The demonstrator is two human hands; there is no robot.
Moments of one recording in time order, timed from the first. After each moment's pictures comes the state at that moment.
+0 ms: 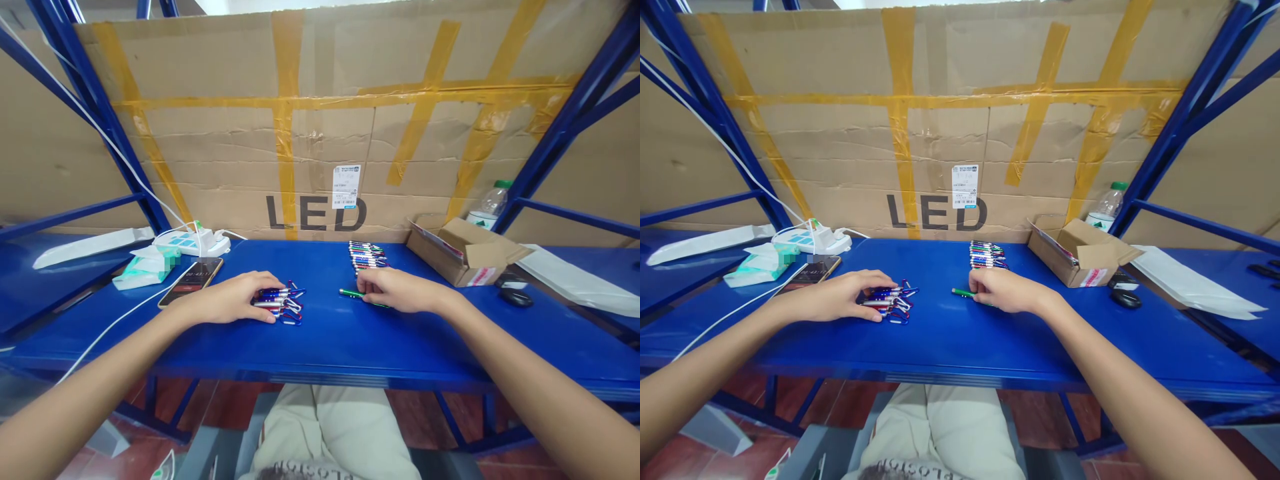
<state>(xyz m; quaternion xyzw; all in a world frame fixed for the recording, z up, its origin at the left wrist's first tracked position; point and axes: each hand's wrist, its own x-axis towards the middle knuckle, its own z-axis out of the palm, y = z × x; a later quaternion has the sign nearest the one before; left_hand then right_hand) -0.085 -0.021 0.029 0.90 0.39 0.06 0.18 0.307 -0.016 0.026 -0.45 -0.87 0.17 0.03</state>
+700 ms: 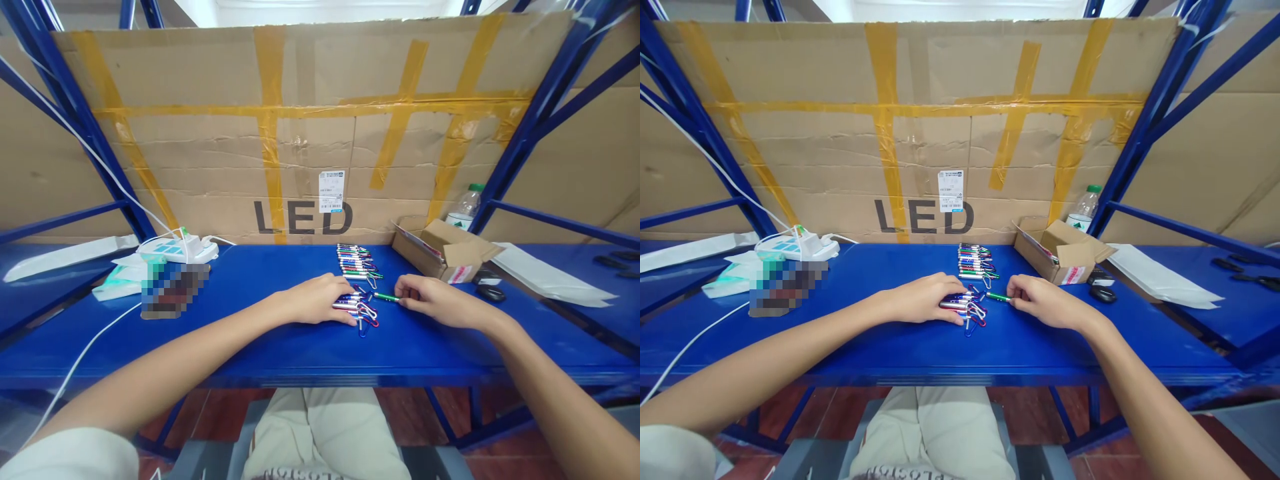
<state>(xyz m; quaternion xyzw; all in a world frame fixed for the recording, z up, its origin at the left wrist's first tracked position) 0.081 -0.001 0.008 0.97 0.22 0.08 0.10 0.395 -0.053 0.010 -0.54 -0.81 0.18 0.13</state>
